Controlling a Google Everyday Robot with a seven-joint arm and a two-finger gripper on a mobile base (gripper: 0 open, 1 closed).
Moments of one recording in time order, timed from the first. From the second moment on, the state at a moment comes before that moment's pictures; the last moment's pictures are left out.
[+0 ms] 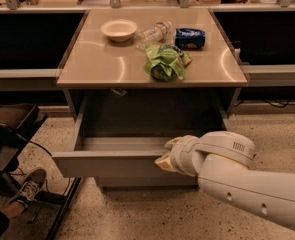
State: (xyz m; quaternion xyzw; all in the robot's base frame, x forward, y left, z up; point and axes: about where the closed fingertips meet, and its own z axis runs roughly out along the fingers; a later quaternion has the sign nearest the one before) arm 0.510 -0.076 0.674 -0.43 0.82 -0.02 0.37
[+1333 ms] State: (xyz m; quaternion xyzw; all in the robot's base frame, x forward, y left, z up) arm 0.486 -0.088 0.681 -0.41 0.83 -0.02 0.38
